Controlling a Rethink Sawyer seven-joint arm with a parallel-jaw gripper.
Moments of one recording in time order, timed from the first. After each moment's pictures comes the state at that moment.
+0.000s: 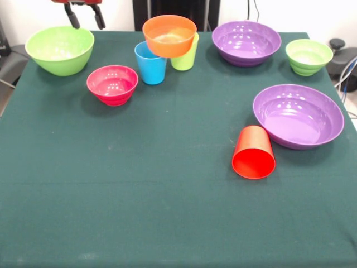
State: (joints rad) arm -1.08 -0.72 0.63 1.85 -0.62 0.91 1.82
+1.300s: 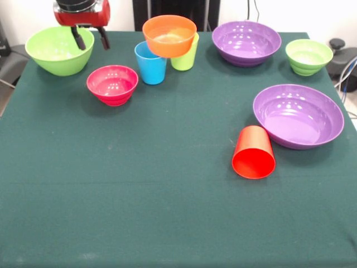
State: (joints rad) arm -1.07 -0.60 0.61 1.81 -0.72 0.82 1.82
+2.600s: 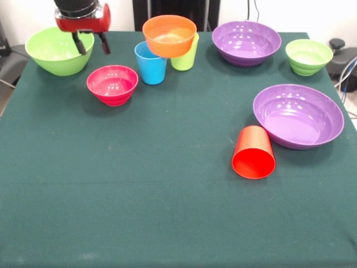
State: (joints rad) arm -1.07 -0.58 0.61 1.80 -0.74 0.81 1.82
